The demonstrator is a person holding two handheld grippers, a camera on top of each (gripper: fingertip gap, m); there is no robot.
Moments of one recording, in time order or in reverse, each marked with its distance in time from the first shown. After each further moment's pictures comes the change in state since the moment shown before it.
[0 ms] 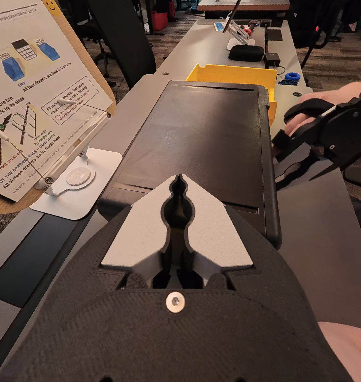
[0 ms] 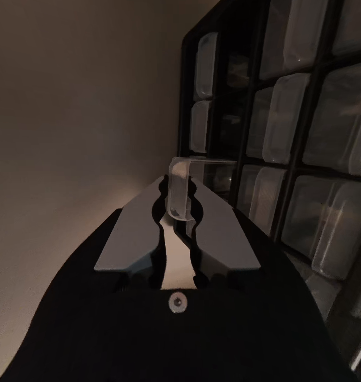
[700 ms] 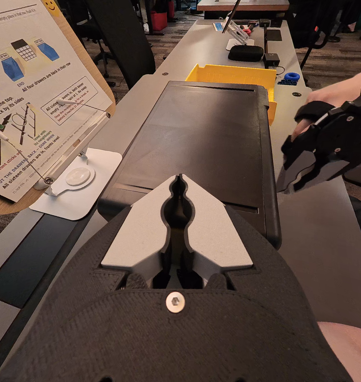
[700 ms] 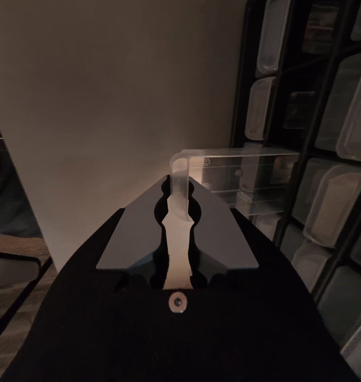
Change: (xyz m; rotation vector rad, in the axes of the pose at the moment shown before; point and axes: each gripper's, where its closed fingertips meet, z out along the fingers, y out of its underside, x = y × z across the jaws) left arm 0.000 0.000 0.000 0.000 0.002 0.000; right arm -0.044 0.002 -0.014 -0.117 -0.317 0.135
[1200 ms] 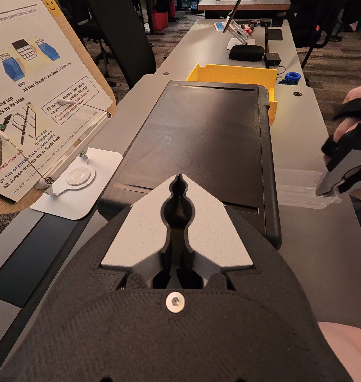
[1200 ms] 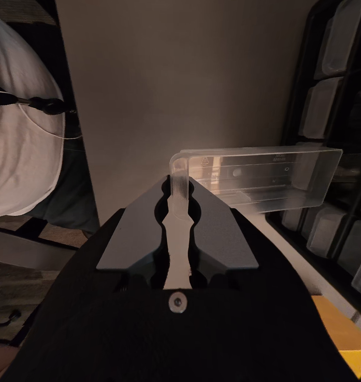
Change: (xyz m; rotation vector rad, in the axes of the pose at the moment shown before) left arm 0.000 0.000 0.000 -0.001 -0.003 0.000; right arm -0.063 -0.001 -0.019 0.038 -0.100 0.022
